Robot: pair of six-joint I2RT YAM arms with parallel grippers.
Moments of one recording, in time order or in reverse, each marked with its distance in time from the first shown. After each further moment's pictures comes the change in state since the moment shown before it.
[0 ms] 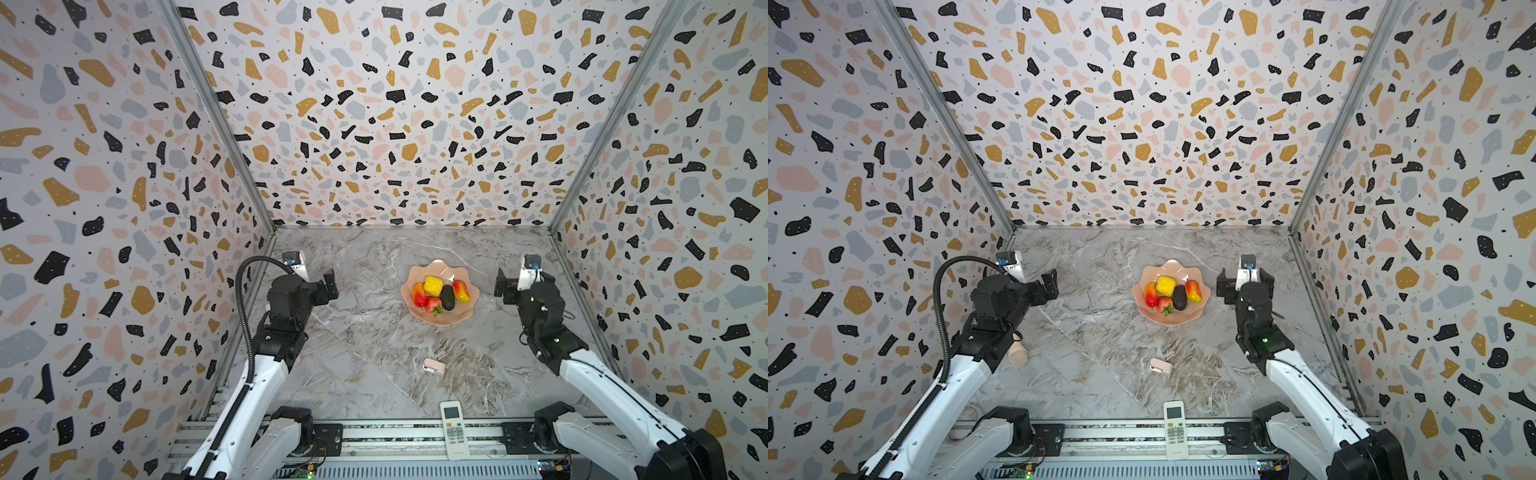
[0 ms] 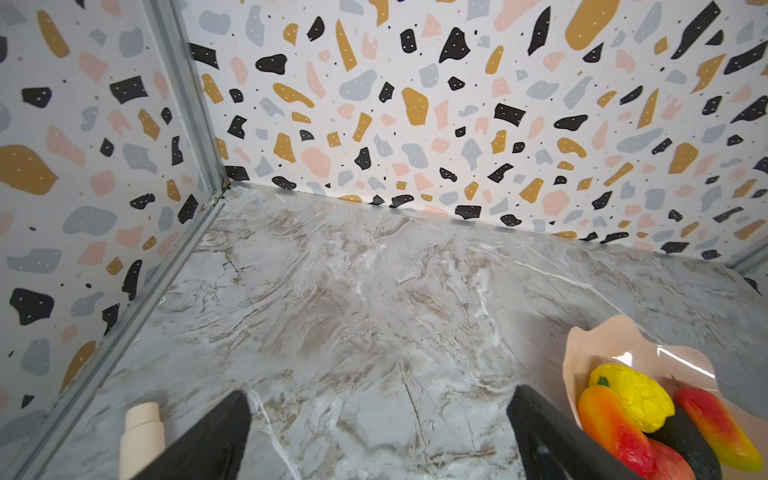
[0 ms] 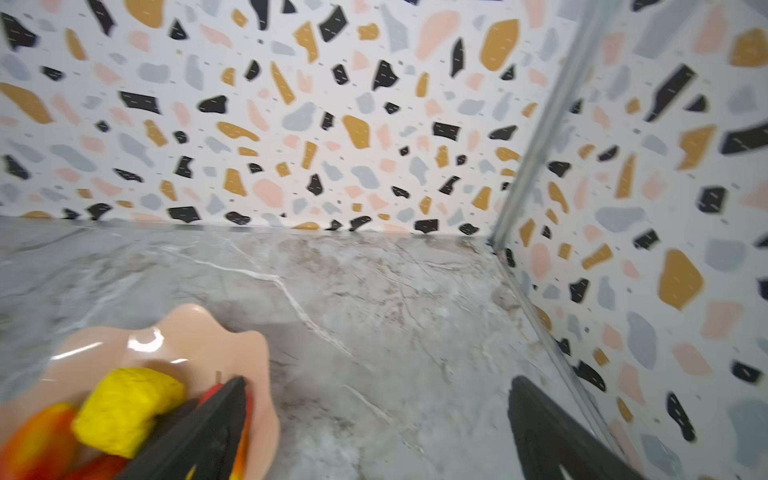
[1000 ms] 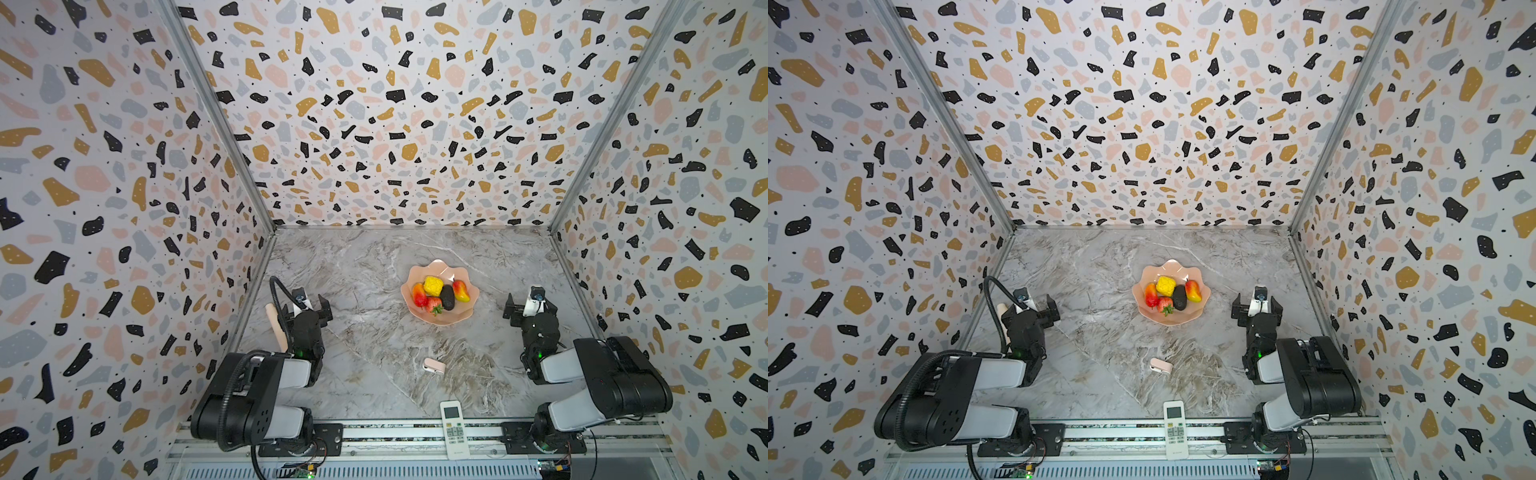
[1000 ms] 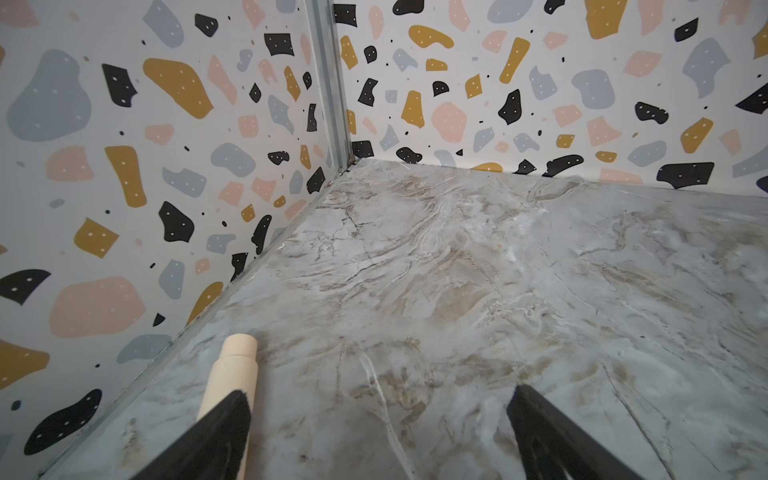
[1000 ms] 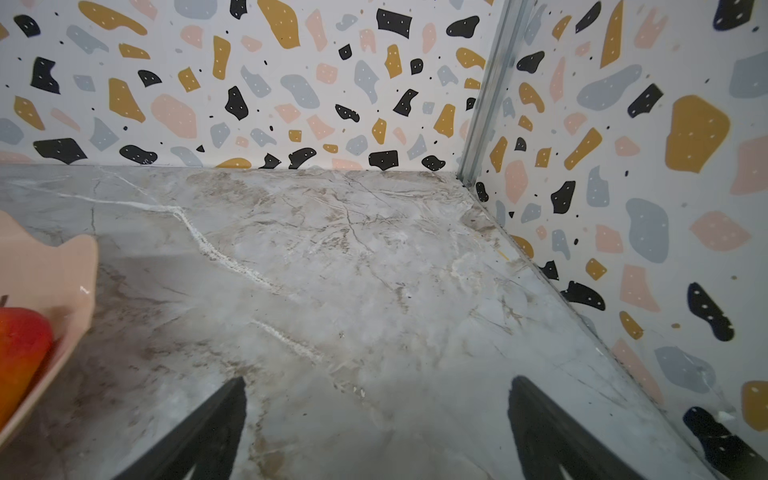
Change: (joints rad) left arm 0.005 0.523 -0.475 1.067 -0.331 0.173; right arm -0.266 0.587 -0.279 0.865 -0.247 -0.011
